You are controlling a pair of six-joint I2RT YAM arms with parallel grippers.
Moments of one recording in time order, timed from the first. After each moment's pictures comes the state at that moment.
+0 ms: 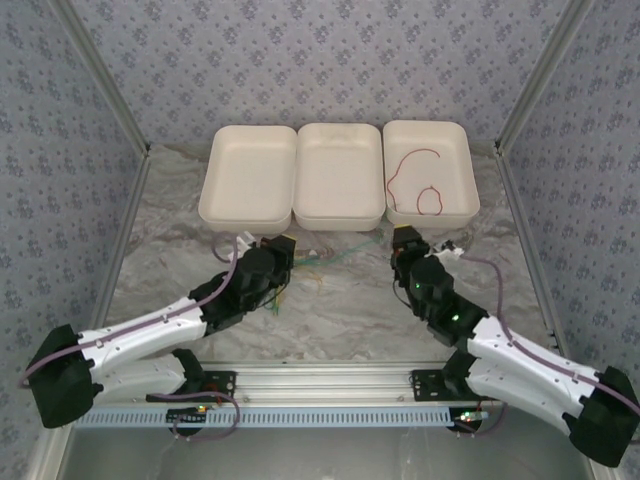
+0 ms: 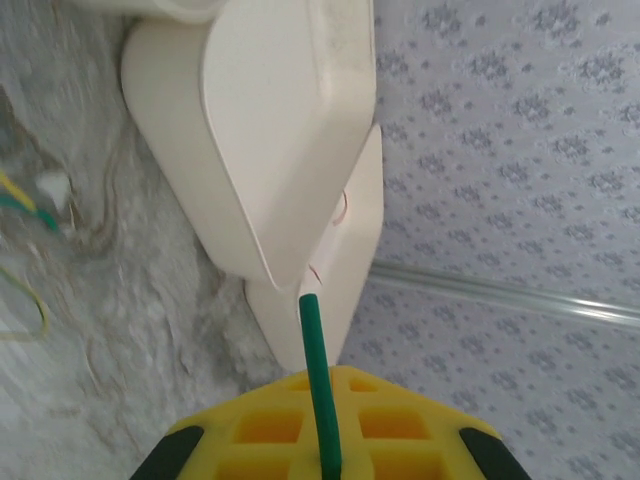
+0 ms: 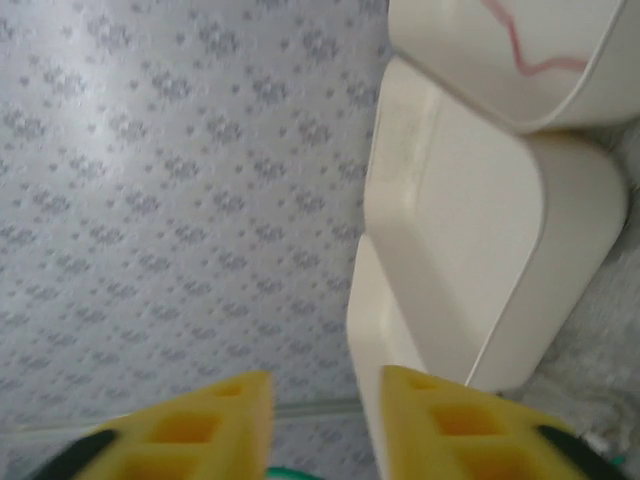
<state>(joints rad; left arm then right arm) -0.95 1.05 0.63 0.07 -0.49 -1.76 0.78 0.75 0.46 0.13 0.66 1.60</state>
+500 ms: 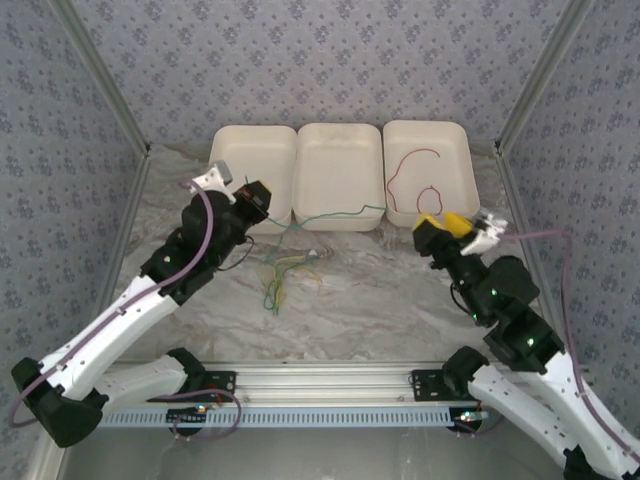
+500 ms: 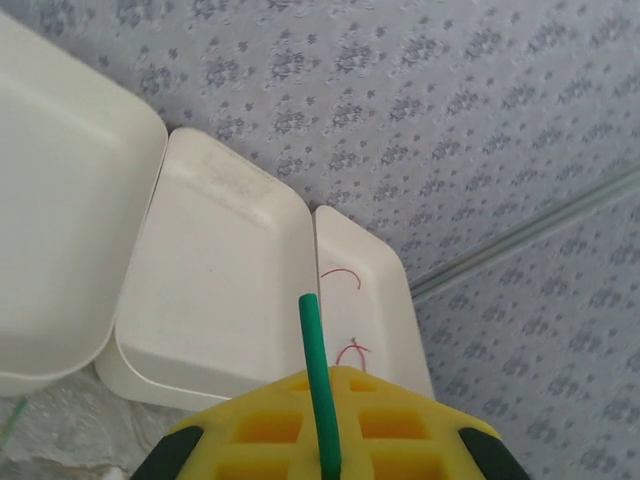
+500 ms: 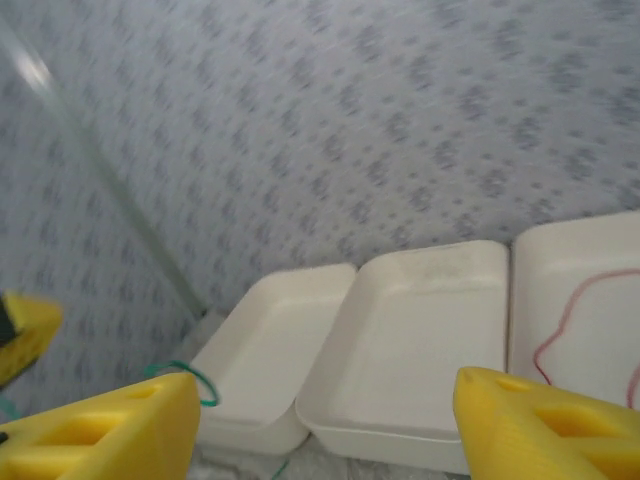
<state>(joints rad) -0.71 1.02 1.09 -0.29 -0.27 -0.85 0.68 0.58 0.87 -0.30 0.24 0.33</state>
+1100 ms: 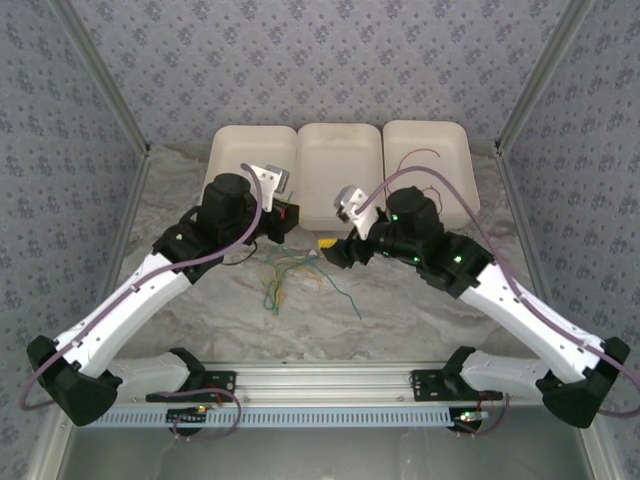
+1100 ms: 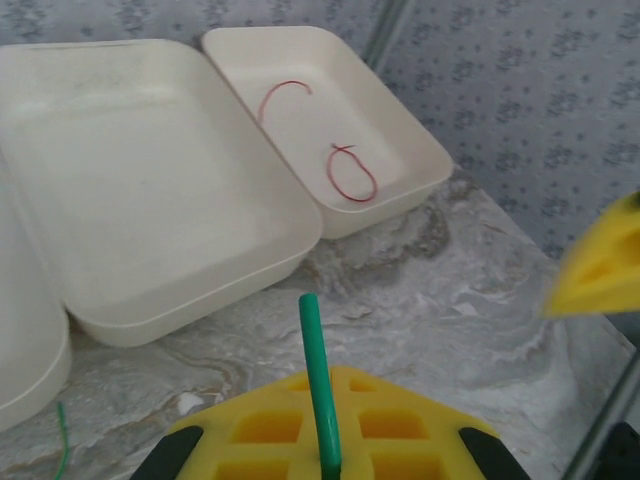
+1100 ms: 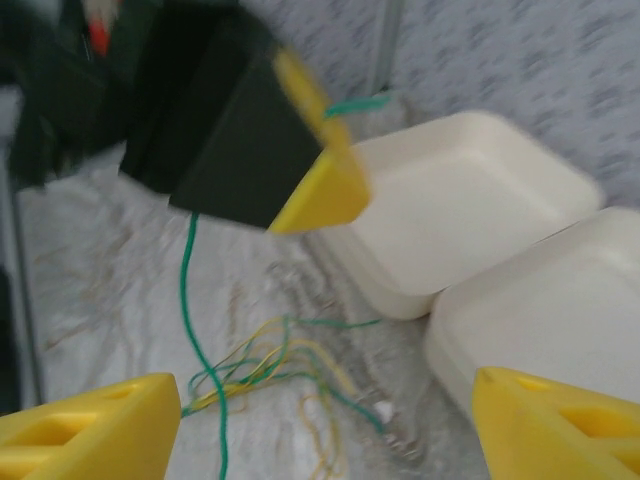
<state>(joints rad) -0.70 1.16 1.22 -0.48 0.17 -0.31 0.80 1.12 1.16 -0.47 -0.24 -0.17</state>
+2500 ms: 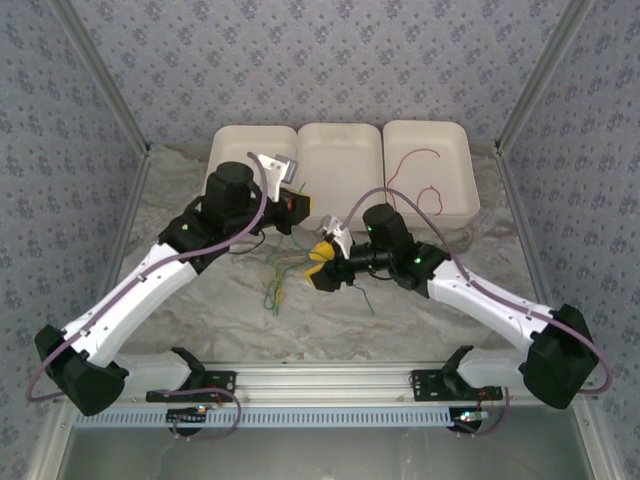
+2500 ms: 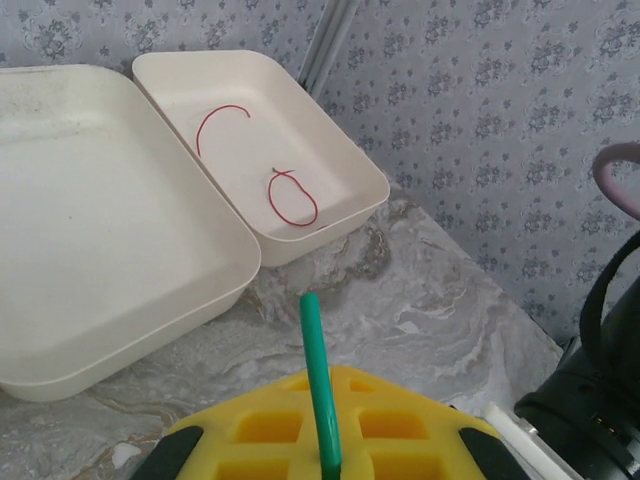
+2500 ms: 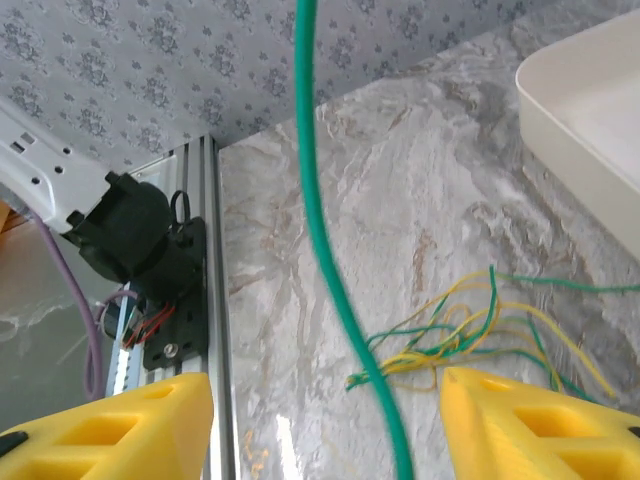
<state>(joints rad) -0.69 1.22 1.27 -0.42 0.27 -0.34 0.75 1.23 0.89 -0.15 -0.66 0.00</state>
